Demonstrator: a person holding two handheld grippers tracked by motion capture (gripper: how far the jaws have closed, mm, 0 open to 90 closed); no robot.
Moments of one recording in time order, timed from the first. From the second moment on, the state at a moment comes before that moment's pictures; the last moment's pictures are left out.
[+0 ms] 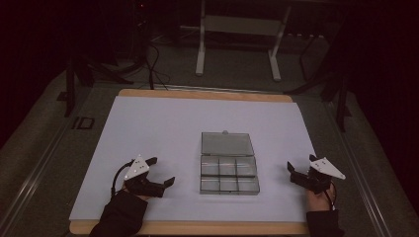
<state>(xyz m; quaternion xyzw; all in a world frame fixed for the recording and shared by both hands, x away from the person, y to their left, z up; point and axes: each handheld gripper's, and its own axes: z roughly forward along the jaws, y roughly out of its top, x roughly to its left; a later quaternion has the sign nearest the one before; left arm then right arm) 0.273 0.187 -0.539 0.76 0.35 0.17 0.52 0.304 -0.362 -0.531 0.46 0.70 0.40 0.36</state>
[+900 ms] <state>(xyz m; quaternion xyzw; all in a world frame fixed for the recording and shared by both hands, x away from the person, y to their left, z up) 0.291 0.175 -0.530 0.81 0.35 0.07 0.46 0.299 -0.358 -0.531 0.45 0.71 0.39 0.36</state>
